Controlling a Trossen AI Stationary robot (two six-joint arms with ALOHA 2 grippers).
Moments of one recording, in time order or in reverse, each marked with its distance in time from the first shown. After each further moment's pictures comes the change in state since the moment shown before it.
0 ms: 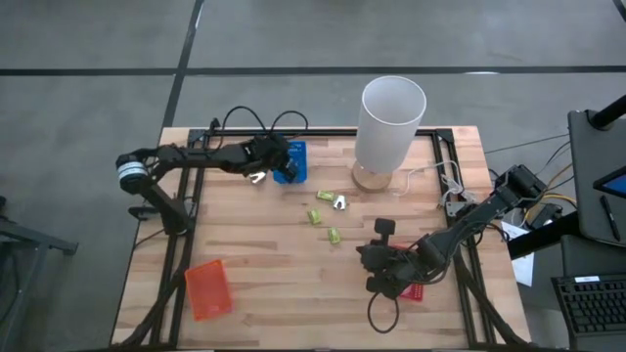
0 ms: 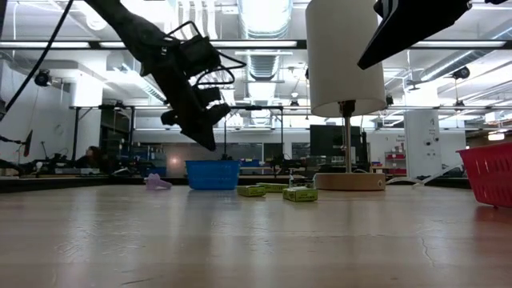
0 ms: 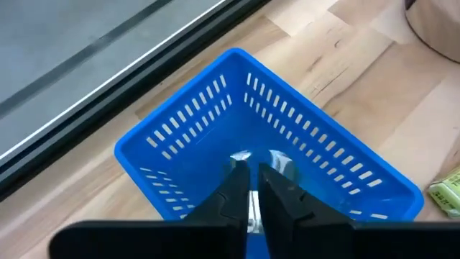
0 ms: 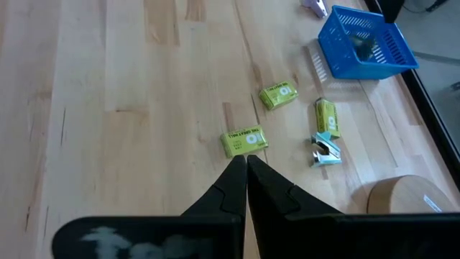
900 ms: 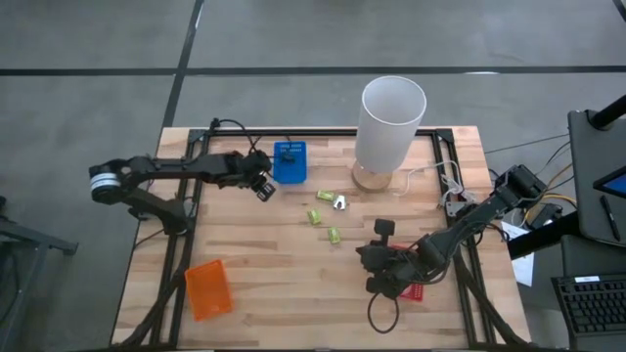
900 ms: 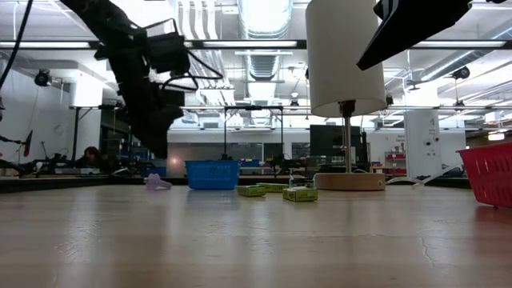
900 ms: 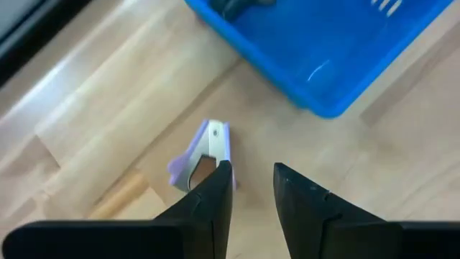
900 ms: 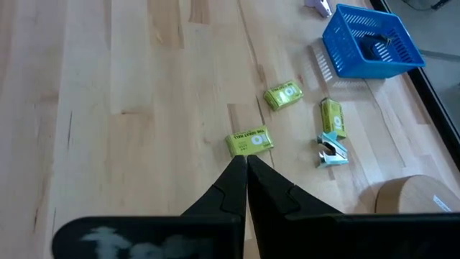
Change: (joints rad) left arm -0.065 -0.230 -0.170 -0.339 0.003 -0.091; right arm 0.001 0.000 -0.009 0.022 -0.009 0.008
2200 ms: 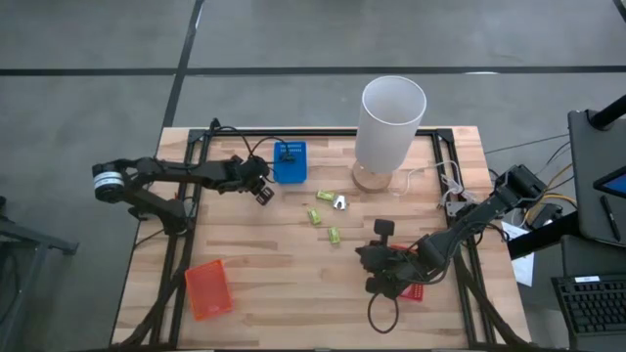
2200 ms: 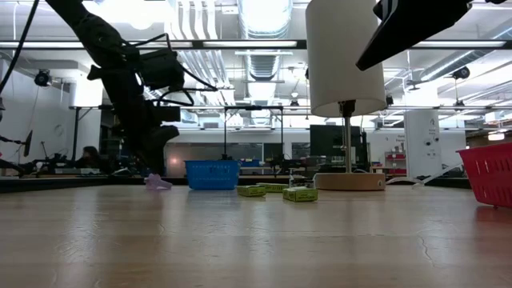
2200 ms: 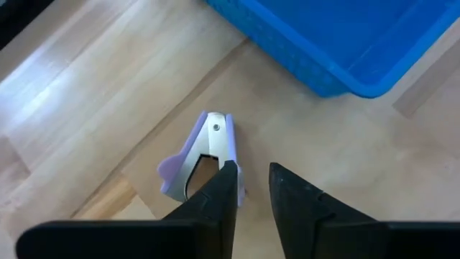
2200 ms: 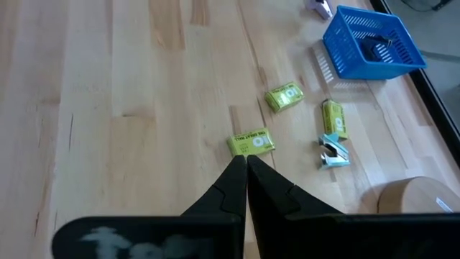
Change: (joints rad) left arm 0.015 0.028 -0.137 0.207 -0.006 0.038; right arm 0.000 0.000 -0.005 0.015 0.001 -0.003
